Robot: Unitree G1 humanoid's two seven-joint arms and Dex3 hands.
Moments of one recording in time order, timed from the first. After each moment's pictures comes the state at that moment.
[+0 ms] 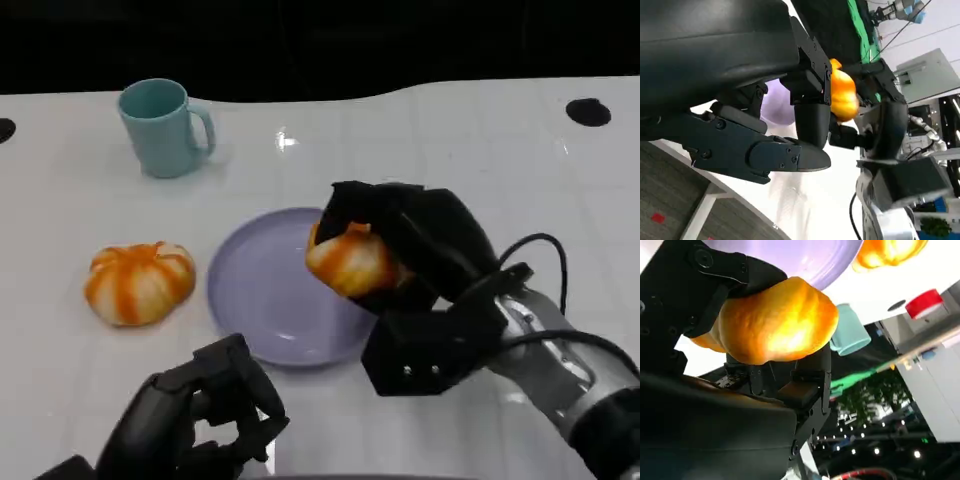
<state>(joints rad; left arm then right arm) 0.22 0.10 -0.09 -0.03 -0.11 -0.38 -0.36 -0.62 -0.07 0.41 0.67 -0.66 -0.43 -0.27</state>
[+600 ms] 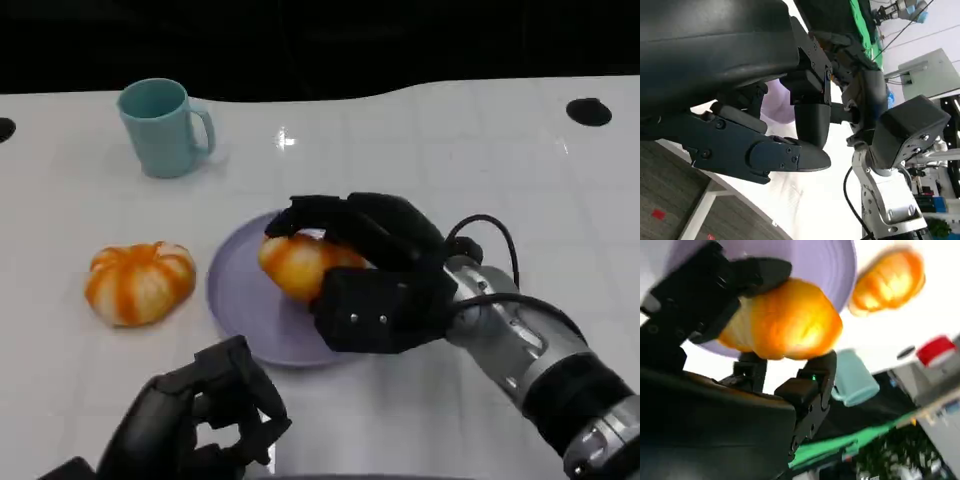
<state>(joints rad) 0.24 0.10 -0.09 -0.05 -0.10 -0.36 -0.36 -0.74 0.01 0.45 0.80 -0.57 -0.28 0.00</state>
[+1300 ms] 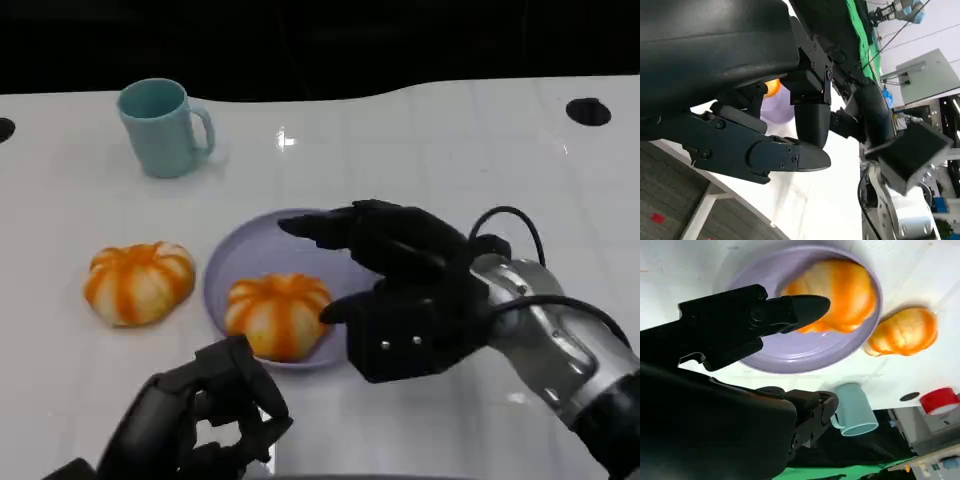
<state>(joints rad) 0.24 0.10 -0.09 -0.07 -0.09 -0.36 -0.35 -0.61 -0.14 0.48 0.41 -0.57 -0.16 0.23</state>
